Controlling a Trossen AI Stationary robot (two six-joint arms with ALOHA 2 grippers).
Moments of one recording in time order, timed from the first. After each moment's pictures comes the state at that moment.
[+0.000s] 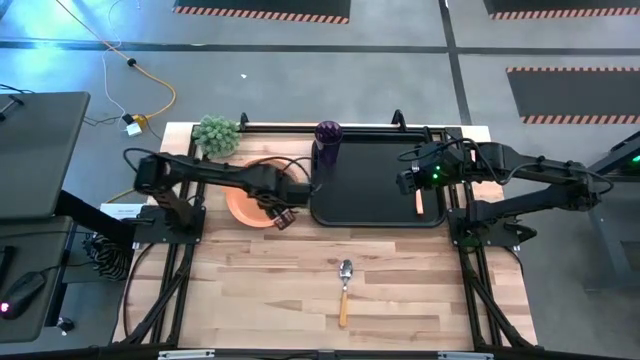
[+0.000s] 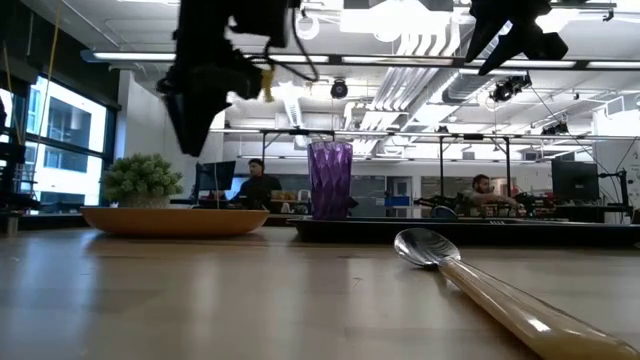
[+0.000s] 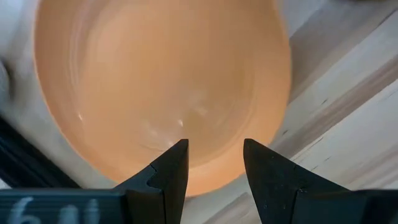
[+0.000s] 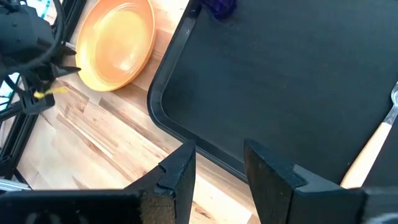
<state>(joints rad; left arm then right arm) 0.02 1.71 1.34 -1.28 -0.22 -0.69 -0.13 1.01 1.13 -1.02 0.14 0.99</state>
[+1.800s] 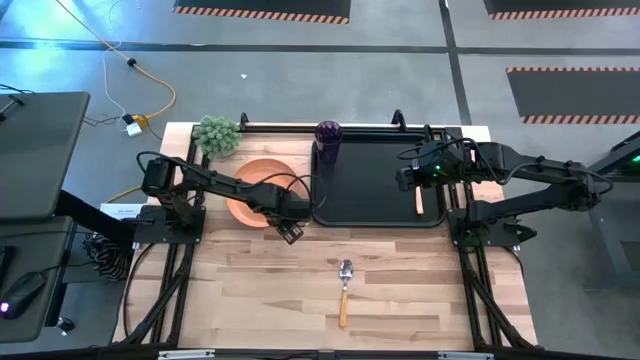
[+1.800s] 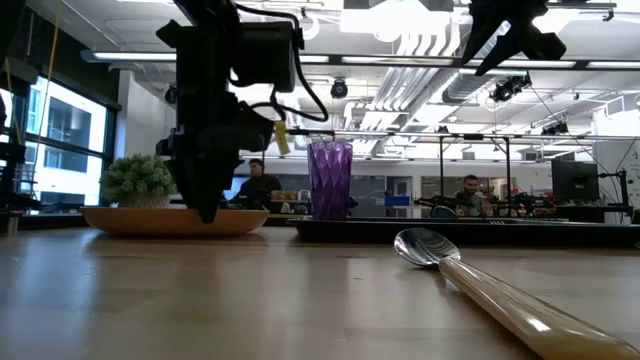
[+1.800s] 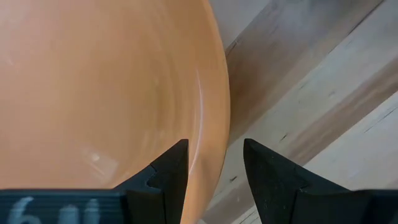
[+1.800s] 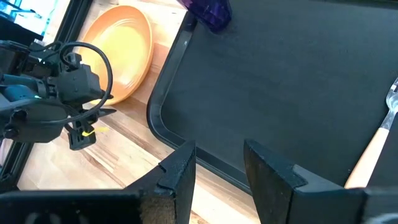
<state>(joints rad) -0.03 1.79 1.13 -0.86 -0.14 -0.75 -0.13 1.01 1.13 -1.00 0.19 1.02</state>
